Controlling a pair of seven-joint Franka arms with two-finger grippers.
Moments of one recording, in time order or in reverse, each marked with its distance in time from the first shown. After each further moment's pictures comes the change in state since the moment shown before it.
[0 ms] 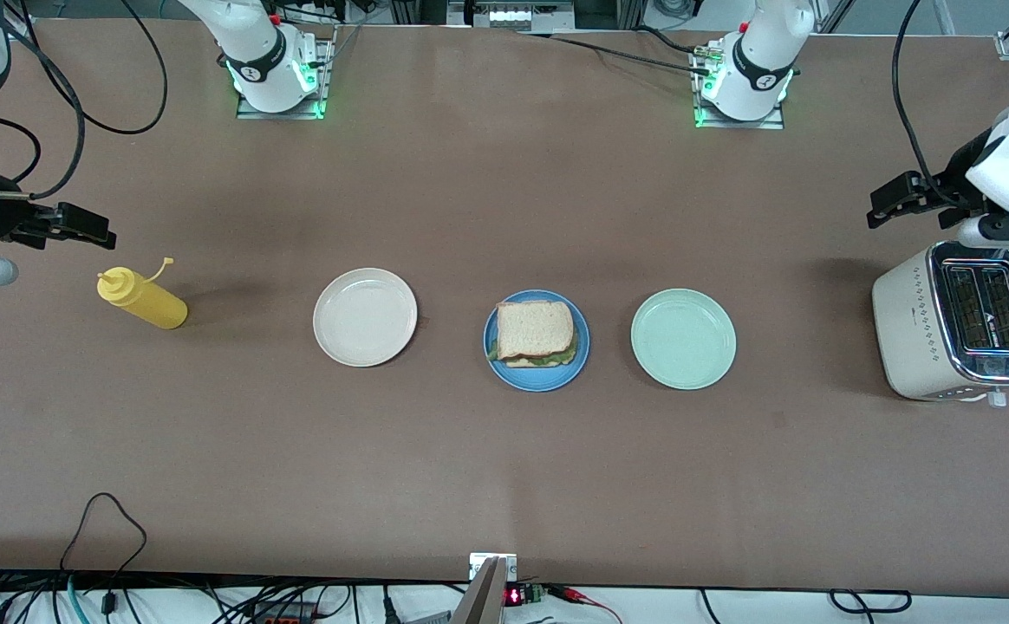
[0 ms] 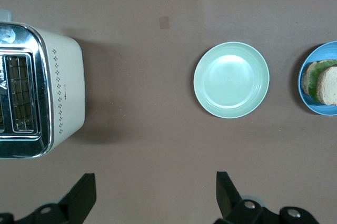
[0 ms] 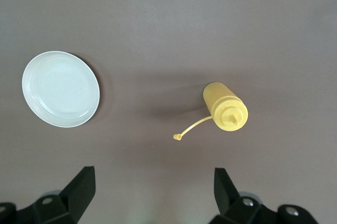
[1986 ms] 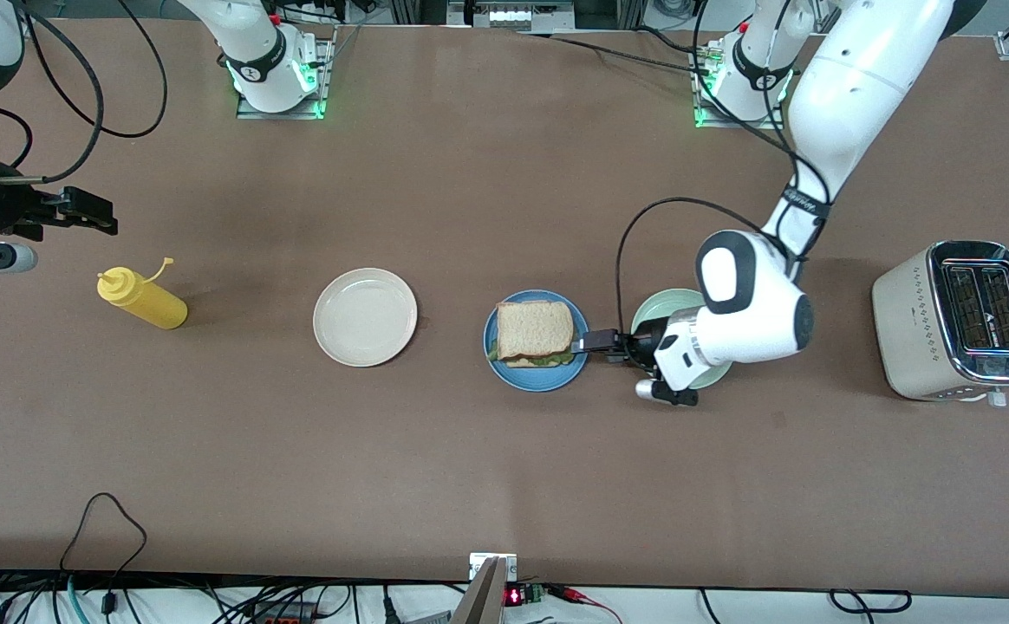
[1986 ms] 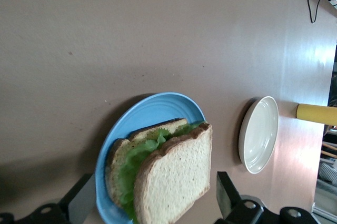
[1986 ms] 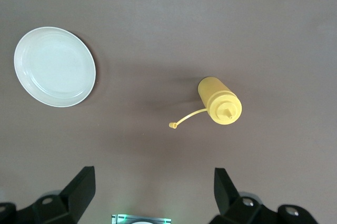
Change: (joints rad) left arm -0.104 0.700 -0.267 0.109 -0.725 0.654 0.267; right arm 0.036 0.000 0.000 0.035 -0.052 -0.068 -0.074
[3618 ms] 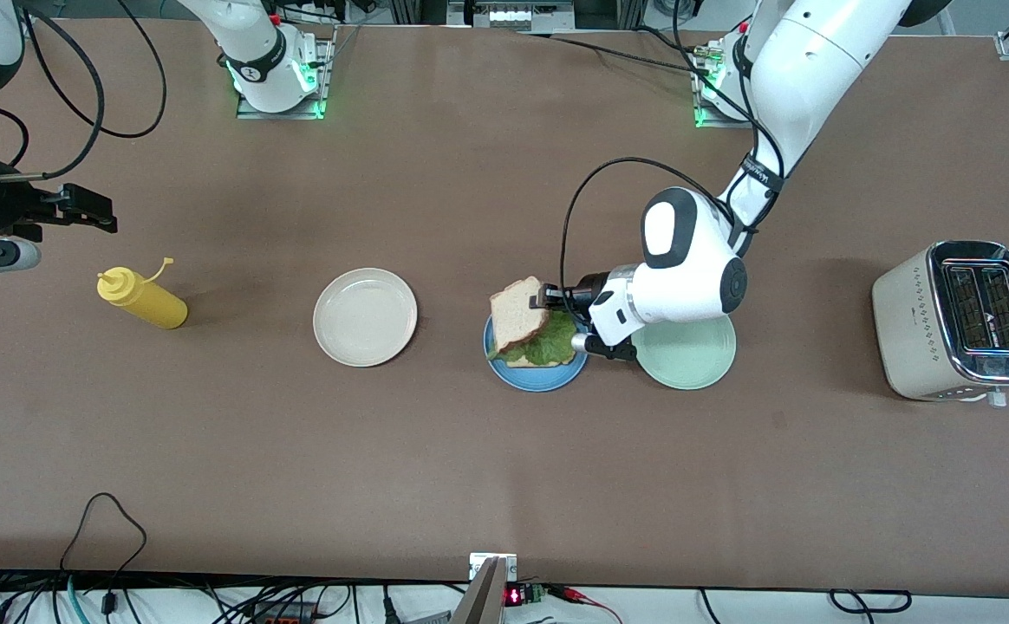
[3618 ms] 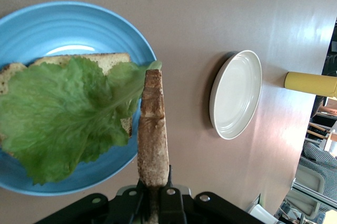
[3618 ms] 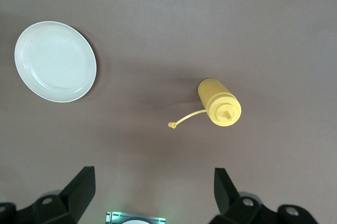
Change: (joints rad) left arm -0.080 -0.006 -0.112 -0.073 -0.040 0.062 -0.134; right arm 0.002 0.000 0.000 0.002 -0.003 -0.004 -0.040
